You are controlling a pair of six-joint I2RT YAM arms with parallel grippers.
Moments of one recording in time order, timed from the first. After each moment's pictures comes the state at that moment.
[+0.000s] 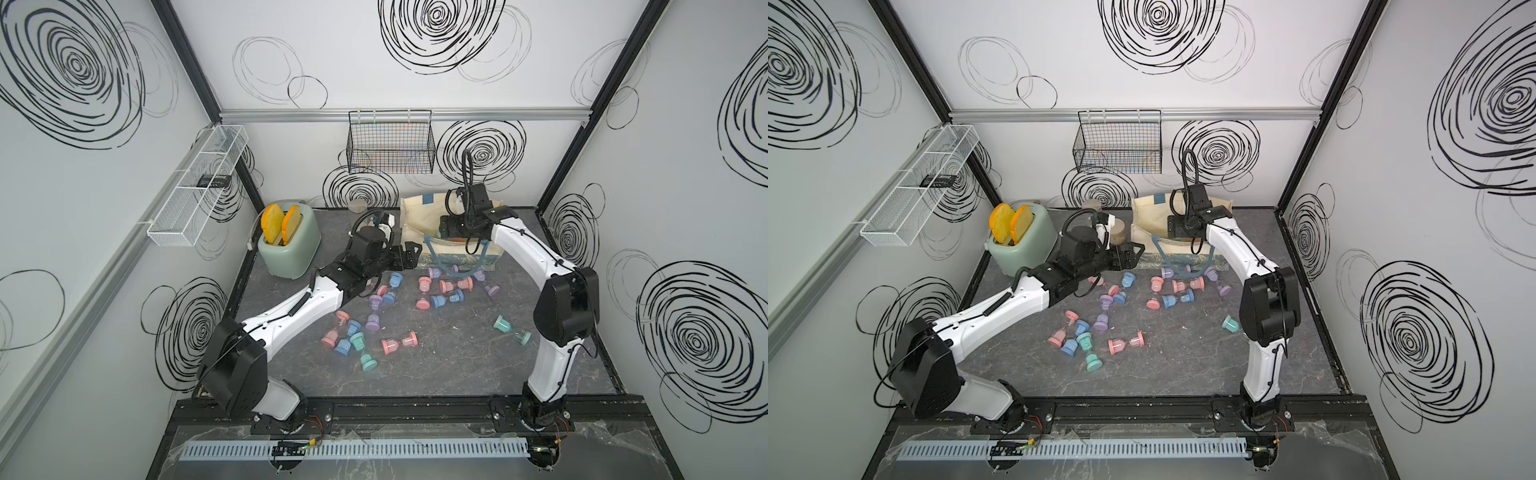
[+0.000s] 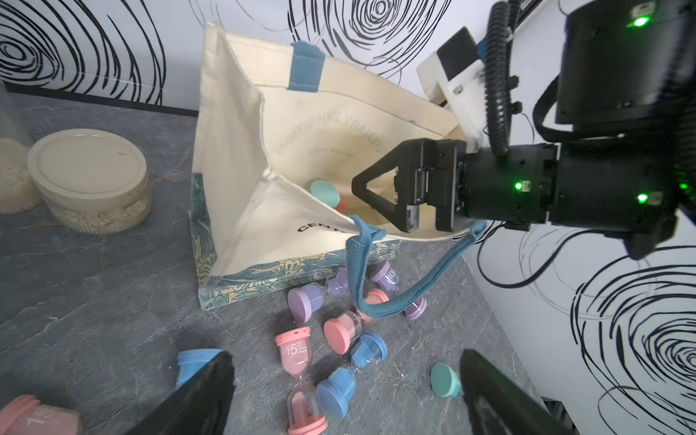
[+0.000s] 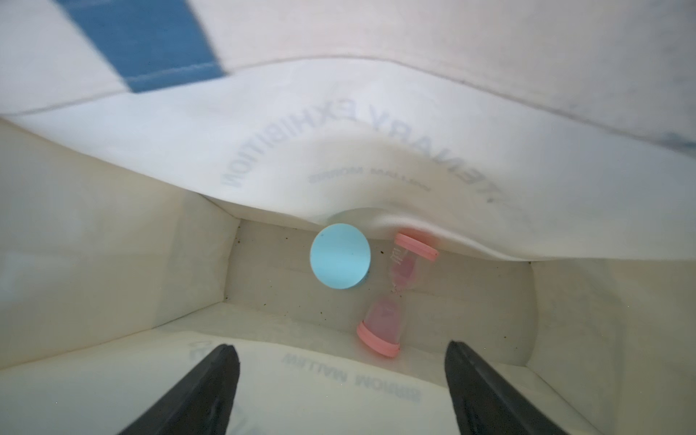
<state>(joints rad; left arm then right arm) -0.60 1.46 1.12 -0.06 0.11 -0.57 0.36 1.87 1.73 -0.69 0.03 0.23</state>
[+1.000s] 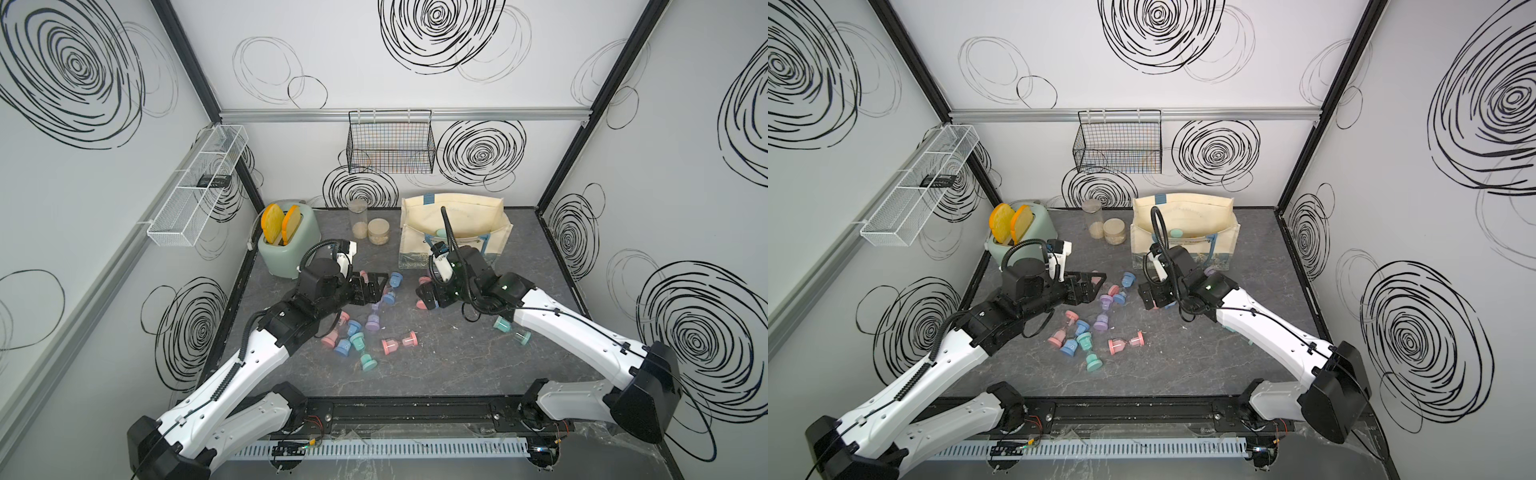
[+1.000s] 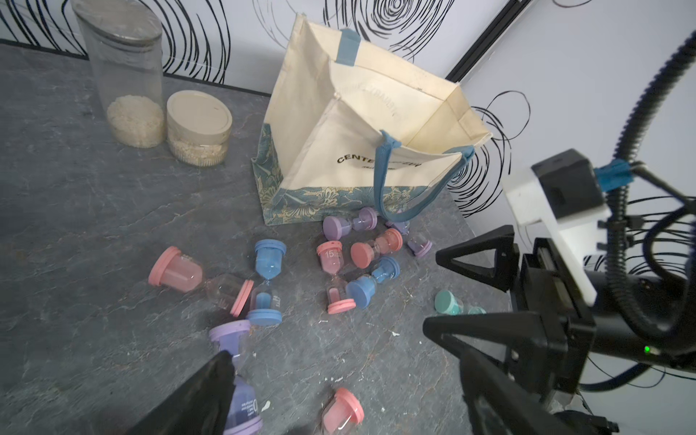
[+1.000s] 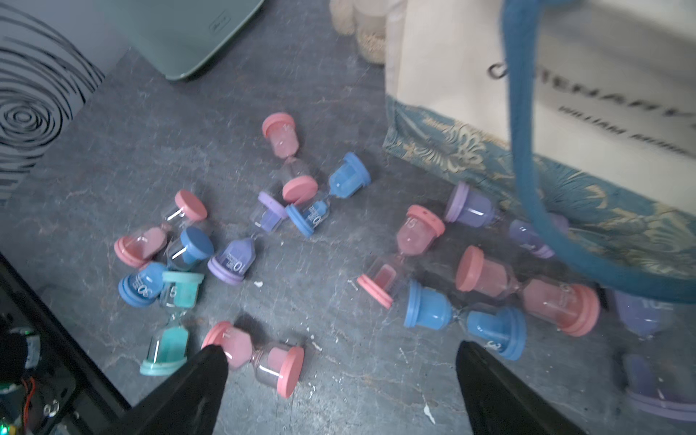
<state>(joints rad) -0.55 0.93 0.86 -0.39 0.10 -0.54 0.80 1.29 1.04 -0.56 0.02 0.25</state>
